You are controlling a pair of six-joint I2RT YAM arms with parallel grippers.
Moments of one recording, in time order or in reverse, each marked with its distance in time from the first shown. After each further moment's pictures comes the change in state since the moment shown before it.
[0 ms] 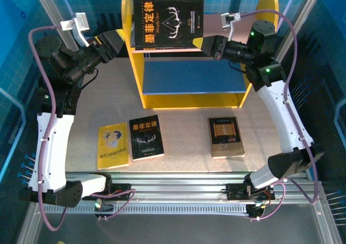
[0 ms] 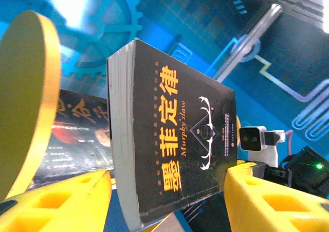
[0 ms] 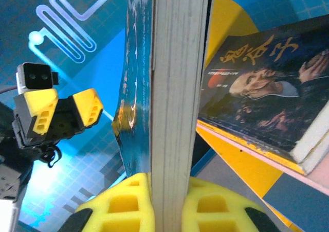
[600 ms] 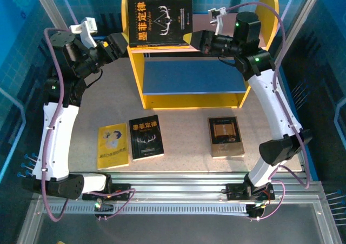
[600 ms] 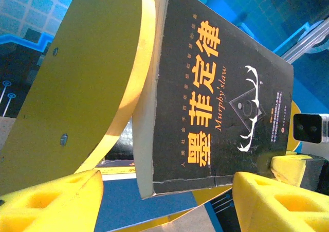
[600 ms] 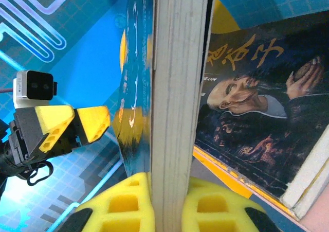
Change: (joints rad) left arm 0.000 0.079 0.009 -0.132 -0.090 0.043; right arm 0.068 0.164 0.224 -0.169 0.105 -0.075
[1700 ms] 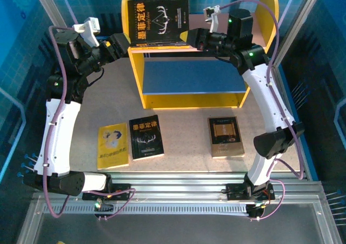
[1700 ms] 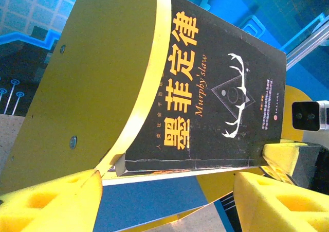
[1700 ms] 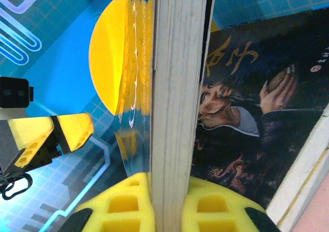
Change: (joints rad) left arm 0.000 0.025 0.003 -0.006 -0.006 0.032; right arm 0.011 0.098 0.114 -0.071 0.048 -0.029
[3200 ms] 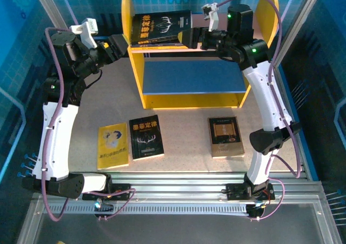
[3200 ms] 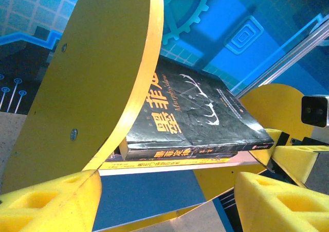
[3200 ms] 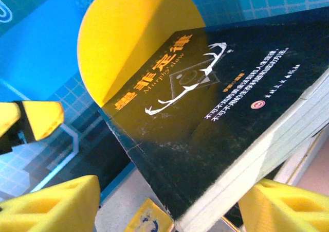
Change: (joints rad) left arm 0.000 -0.024 0.015 -0.039 -0.008 0.001; right arm 0.020 0.066 0.215 -0.248 0.088 -0.217
